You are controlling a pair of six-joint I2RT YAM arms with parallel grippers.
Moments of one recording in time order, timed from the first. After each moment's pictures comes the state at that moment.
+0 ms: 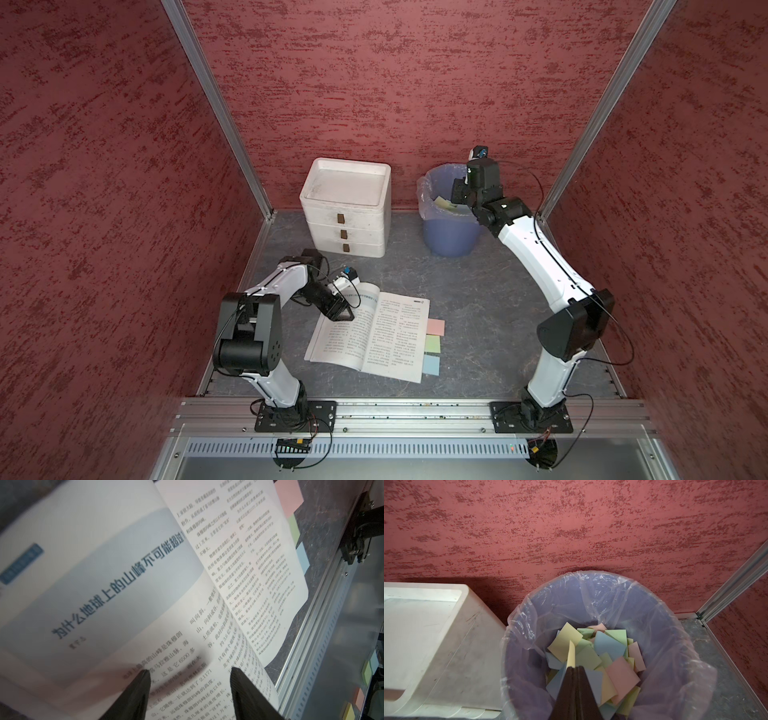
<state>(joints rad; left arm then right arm) -0.06 1.66 1.00 -0.97 0.57 0.74 0.38 1.88 2.01 -0.55 0.36 0.26</state>
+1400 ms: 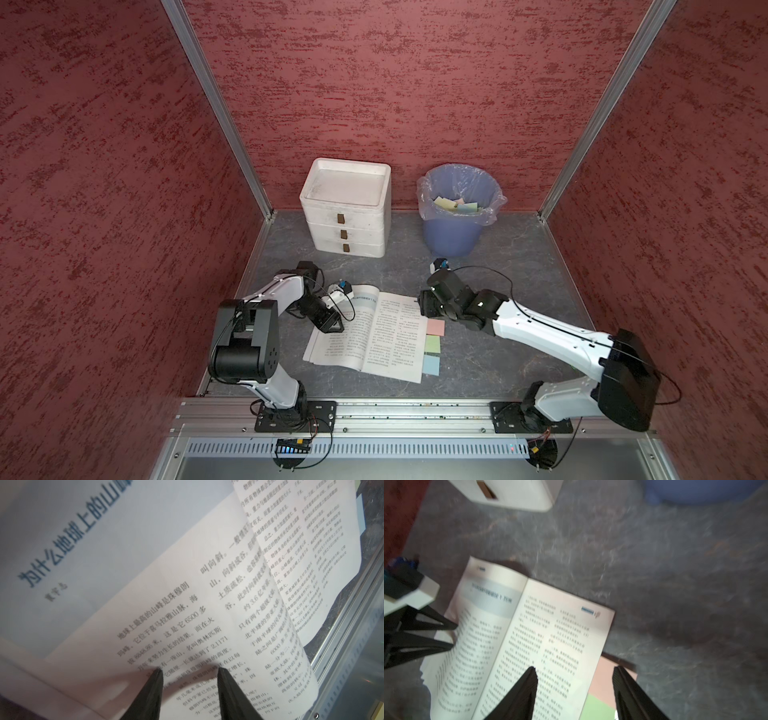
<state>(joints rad) -0.02 1.60 0.87 -0.92 0.47 0.78 0.90 1.43 0.95 -0.45 0.17 0.71</state>
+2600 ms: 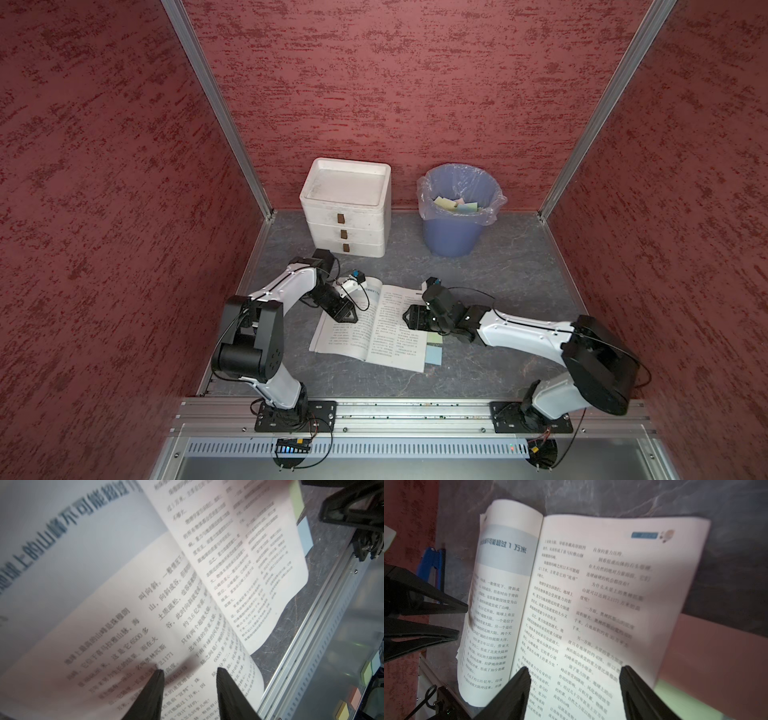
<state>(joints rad) -0.18 1.60 1.08 -1.02 0.53 0.61 0.82 1.44 0.76 -0.12 -0.03 0.87</state>
